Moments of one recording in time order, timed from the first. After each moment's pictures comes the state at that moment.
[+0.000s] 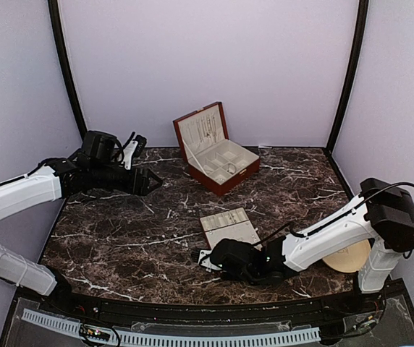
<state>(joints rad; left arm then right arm) -0.55 1.27 0.98 -0.34 0.23 -0.23 1.36 1.78 0.87 -0.02 0.61 -0.39</state>
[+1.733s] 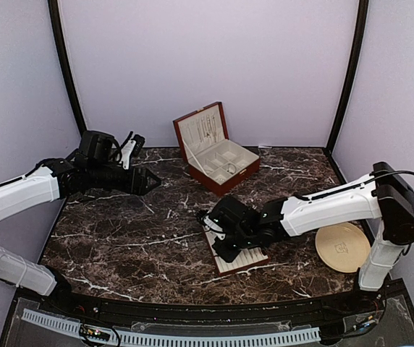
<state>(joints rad) -0.54 1.26 0.98 -0.34 0.24 -0.23 1.16 1.77 1.10 -0.35 0.19 0.16</state>
